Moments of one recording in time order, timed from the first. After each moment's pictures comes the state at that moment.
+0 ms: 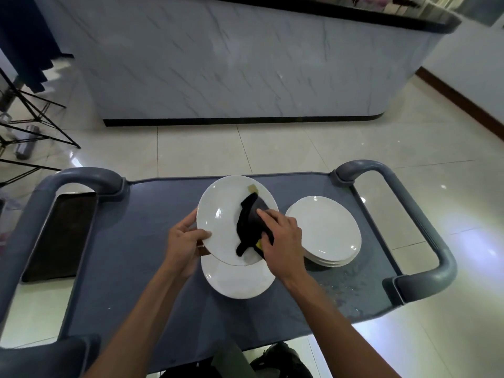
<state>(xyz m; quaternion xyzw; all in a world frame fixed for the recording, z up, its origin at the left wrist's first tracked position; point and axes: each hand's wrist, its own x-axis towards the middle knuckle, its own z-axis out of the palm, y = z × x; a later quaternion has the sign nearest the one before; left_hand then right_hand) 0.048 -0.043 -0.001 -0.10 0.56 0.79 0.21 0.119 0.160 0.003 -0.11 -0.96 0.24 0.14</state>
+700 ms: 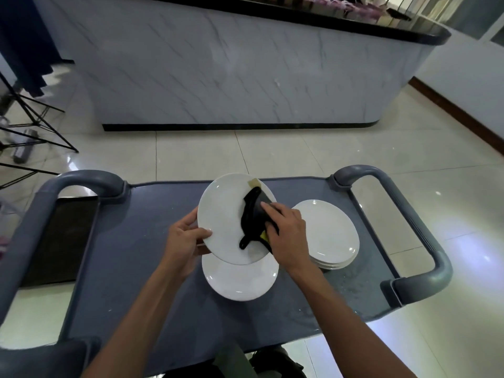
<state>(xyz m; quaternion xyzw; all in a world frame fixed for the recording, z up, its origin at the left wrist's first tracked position) 0.045 -0.049 0.009 -0.06 0.57 0.79 0.21 0.105 0.169 0.024 -0.10 -0.96 0.22 0.16</state>
